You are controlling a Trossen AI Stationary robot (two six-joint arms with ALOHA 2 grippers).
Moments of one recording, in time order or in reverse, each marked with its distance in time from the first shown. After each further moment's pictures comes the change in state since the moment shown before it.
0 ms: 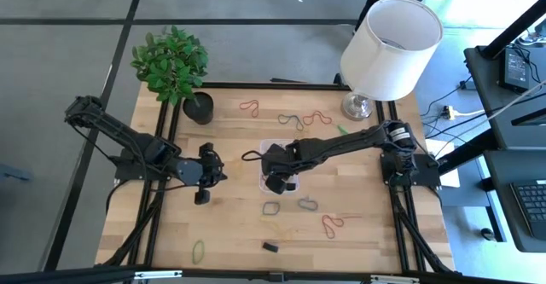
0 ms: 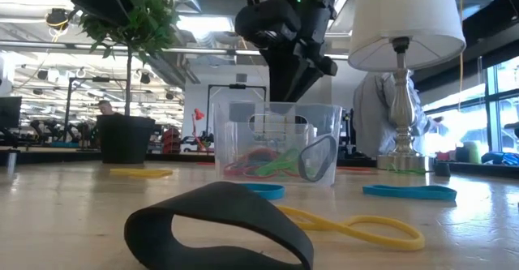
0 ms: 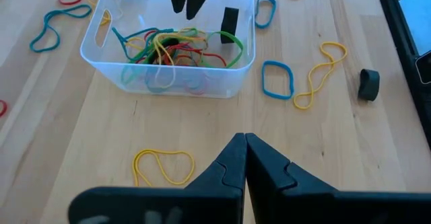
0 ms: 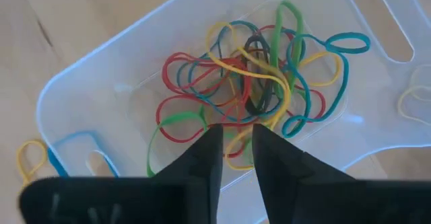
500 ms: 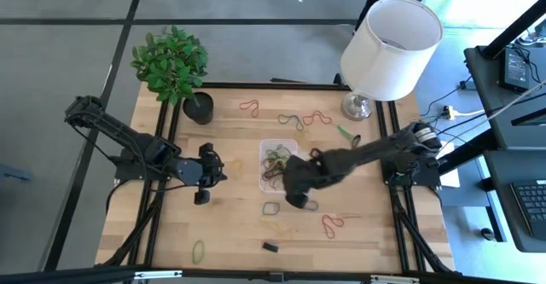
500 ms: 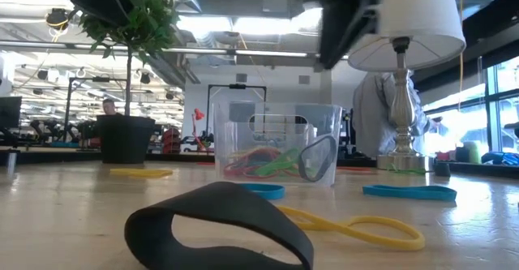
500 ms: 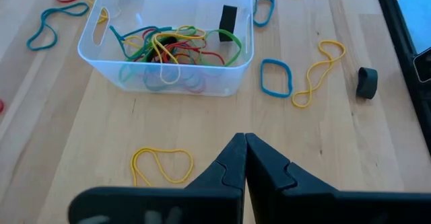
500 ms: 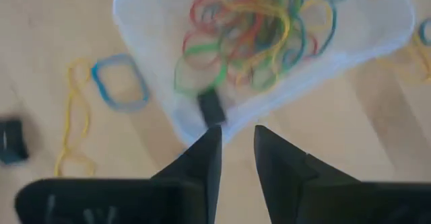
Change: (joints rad) left arm 0.000 0.000 0.001 -0.004 0.008 -0.004; right arm 0.168 -0.195 -0.085 -0.133 0.049 0.093
